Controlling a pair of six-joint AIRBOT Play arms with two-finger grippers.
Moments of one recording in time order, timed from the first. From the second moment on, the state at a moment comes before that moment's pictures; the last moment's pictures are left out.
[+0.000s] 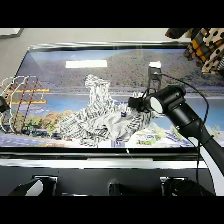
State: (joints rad) left arm 0.34 -0.96 1.25 1.61 -1.41 -1.82; right arm 0.53 -1.19 1.24 -1.73 1.13 2.24
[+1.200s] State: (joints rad) left arm 0.73 -1.40 1.15 1.44 -1.13 -0.97; right arm 0.53 -1.19 1.24 -1.73 1.12 2.21
